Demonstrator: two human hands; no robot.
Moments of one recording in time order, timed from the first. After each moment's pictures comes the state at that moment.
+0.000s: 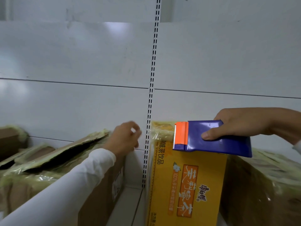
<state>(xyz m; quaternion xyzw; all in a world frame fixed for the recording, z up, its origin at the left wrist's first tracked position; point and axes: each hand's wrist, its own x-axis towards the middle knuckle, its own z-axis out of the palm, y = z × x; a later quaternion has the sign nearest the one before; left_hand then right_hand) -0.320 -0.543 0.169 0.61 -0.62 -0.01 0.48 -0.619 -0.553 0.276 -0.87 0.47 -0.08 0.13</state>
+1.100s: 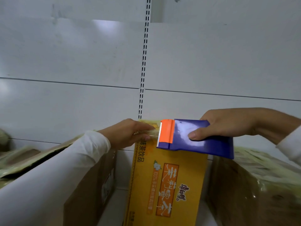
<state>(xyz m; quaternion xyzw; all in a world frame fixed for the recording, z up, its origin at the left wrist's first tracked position) -0.317 -0.566 0.198 0.46 -0.85 0.08 0.24 -0.622 -0.557 0.276 -0.88 0.43 -0.09 0.16</state>
